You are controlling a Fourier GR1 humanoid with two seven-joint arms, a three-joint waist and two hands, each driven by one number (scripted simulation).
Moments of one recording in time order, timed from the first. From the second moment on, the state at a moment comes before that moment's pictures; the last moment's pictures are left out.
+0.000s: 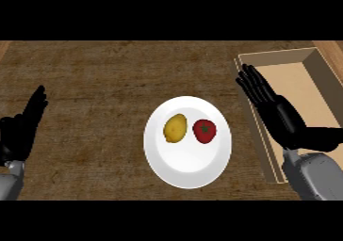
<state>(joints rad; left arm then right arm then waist) -0.13 0.52 -0.09 -1.36 0.14 0.22 0.04 -0.30 -0.35 0.25 -1.52 -0.36 0.07 -0.16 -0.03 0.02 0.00</state>
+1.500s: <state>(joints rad) -0.12 0.29 -0.09 -1.62 0.29 0.26 0.15 -0.66 -0.71 0.30 -1.05 0.04 0.49 -0.17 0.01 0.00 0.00</state>
